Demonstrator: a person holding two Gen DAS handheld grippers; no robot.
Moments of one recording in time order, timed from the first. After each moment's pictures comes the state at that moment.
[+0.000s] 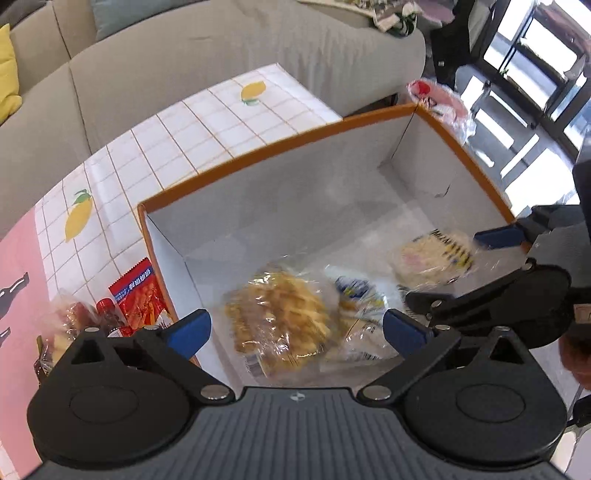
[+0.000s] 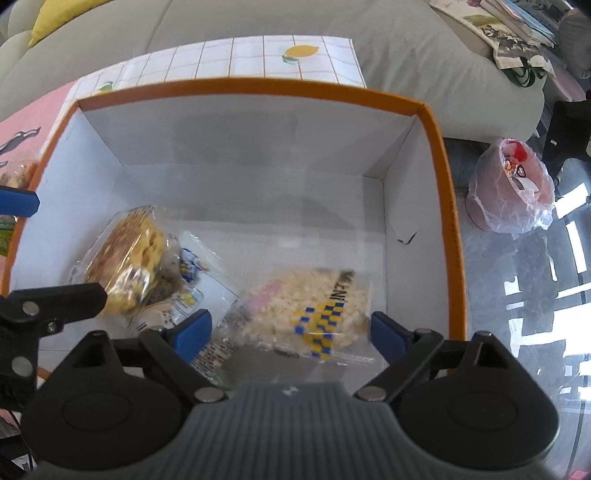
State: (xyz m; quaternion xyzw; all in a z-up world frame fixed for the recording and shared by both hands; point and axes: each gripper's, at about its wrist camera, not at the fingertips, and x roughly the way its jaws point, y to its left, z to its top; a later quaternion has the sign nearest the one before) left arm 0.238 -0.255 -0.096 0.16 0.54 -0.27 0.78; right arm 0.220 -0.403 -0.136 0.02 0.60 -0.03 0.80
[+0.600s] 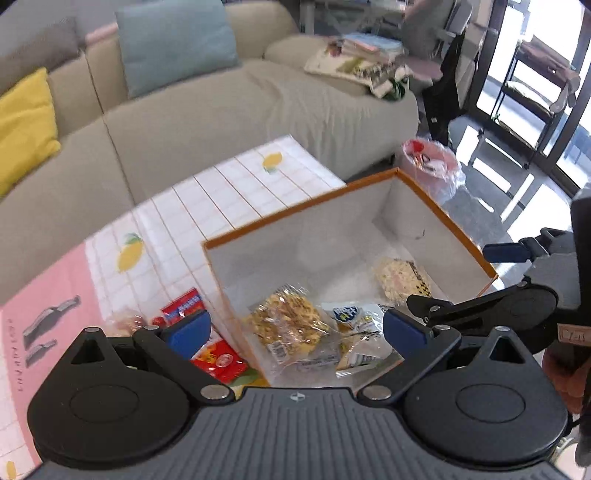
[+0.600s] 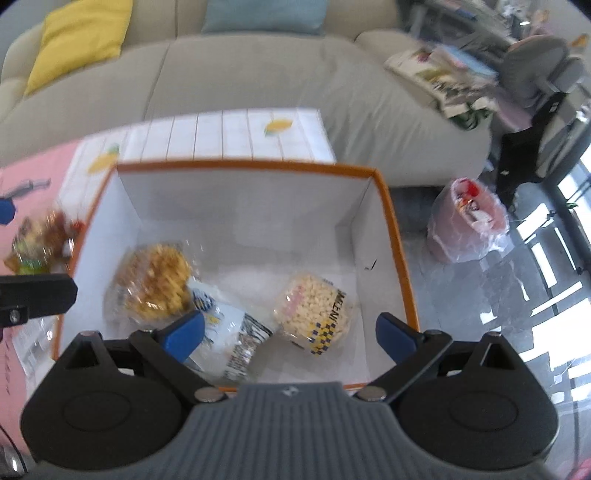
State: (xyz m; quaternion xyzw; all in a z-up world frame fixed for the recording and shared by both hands) left arm 0.184 -0.209 -0.020 0.15 0.44 -0.27 0.84; right arm 0.162 -0.364 -0.066 0.01 0.48 -0.10 0.87
